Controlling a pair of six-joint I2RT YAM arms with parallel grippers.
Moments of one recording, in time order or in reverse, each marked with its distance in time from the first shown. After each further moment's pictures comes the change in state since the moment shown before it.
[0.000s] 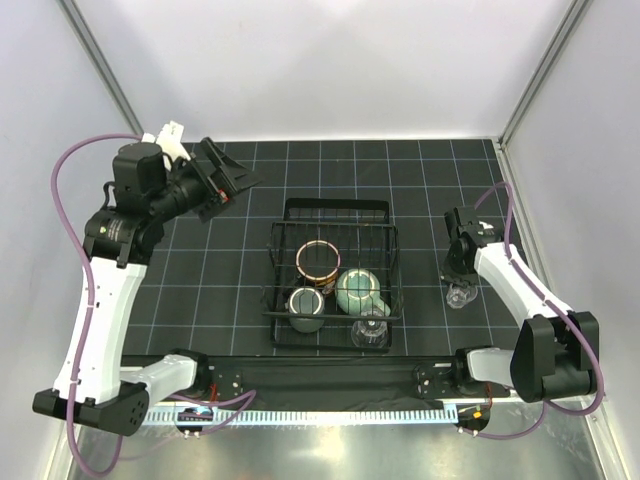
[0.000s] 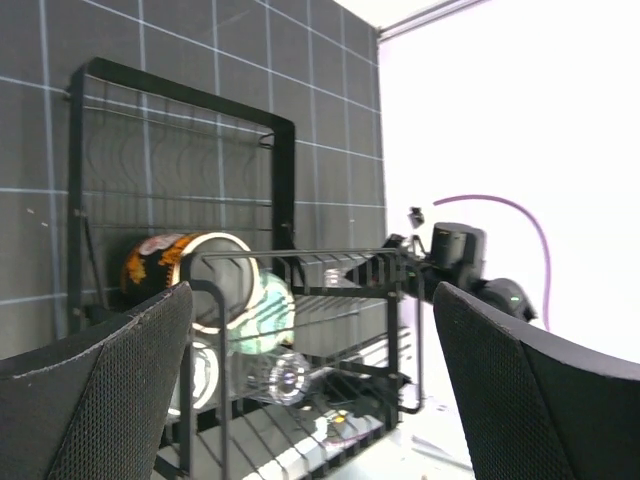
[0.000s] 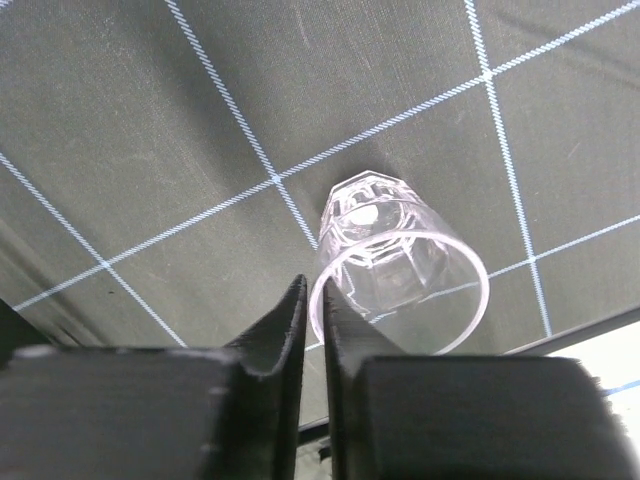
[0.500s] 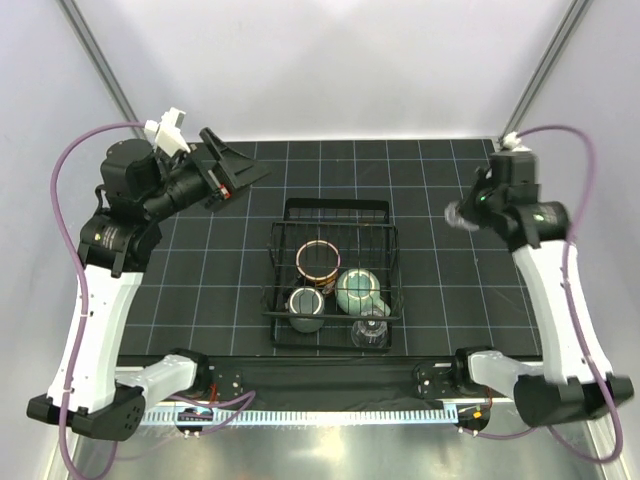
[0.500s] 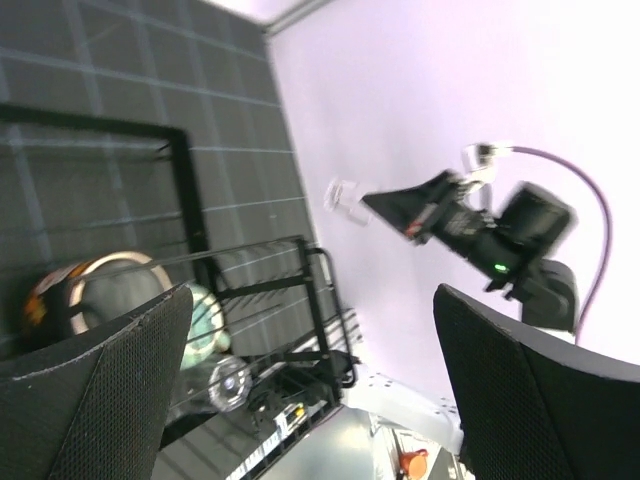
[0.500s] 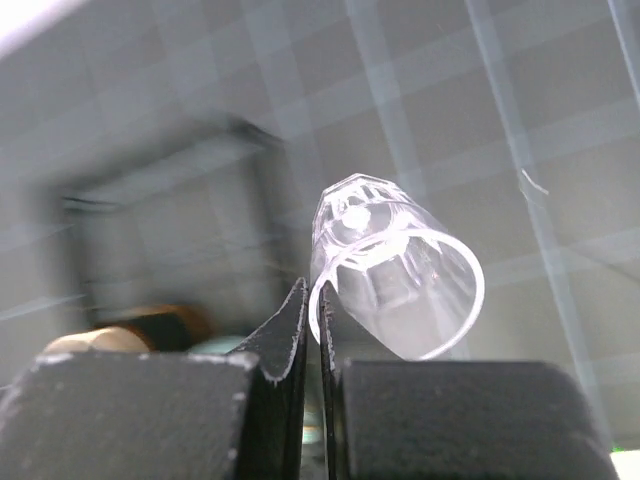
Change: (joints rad) left arm -0.046 -0.021 0.037 0.122 0.113 -0.068; right arm -0.009 -0.115 0.535 -0.104 -0.116 -0.045
